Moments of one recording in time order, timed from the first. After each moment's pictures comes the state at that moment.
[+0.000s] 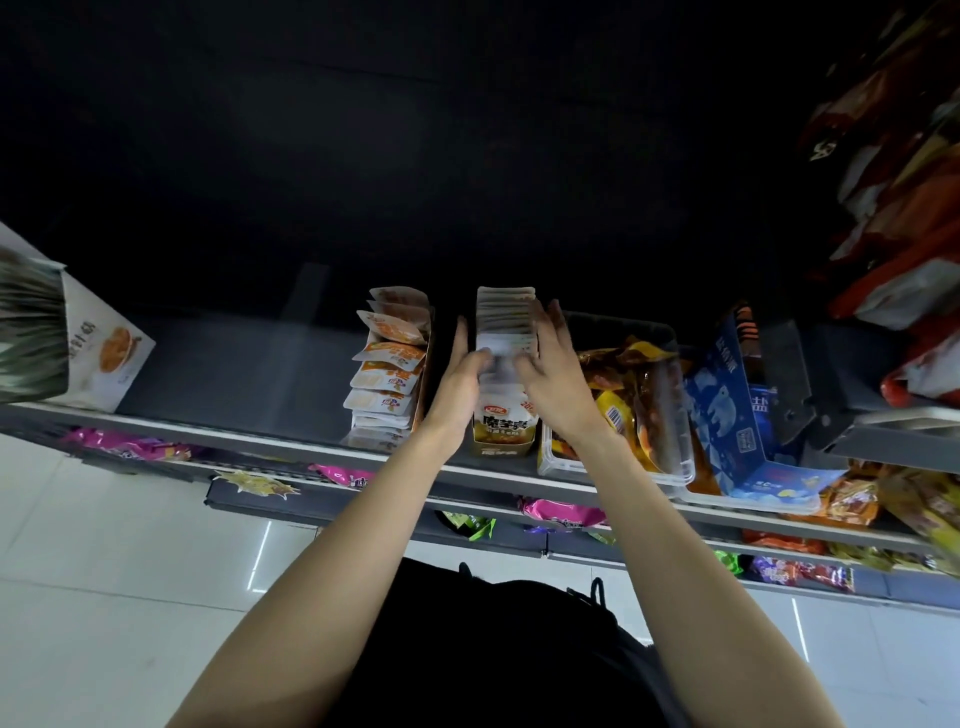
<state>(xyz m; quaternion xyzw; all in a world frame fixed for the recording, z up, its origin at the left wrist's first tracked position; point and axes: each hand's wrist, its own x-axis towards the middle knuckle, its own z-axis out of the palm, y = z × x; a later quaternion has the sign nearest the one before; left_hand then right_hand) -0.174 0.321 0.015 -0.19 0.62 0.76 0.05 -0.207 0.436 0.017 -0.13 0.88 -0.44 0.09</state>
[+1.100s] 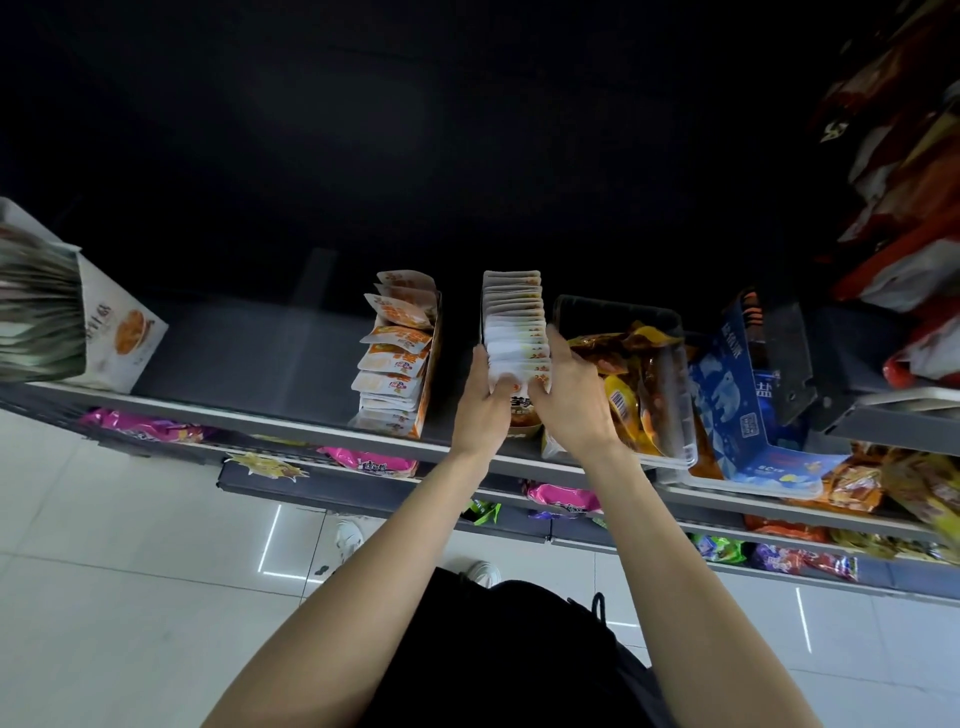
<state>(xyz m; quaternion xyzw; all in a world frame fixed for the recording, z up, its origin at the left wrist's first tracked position) -0.143 0.349 0.006 -0.25 0.71 0.65 0.06 -0.178 0.448 0.013 -0.13 0.95 -0.29 0.02</state>
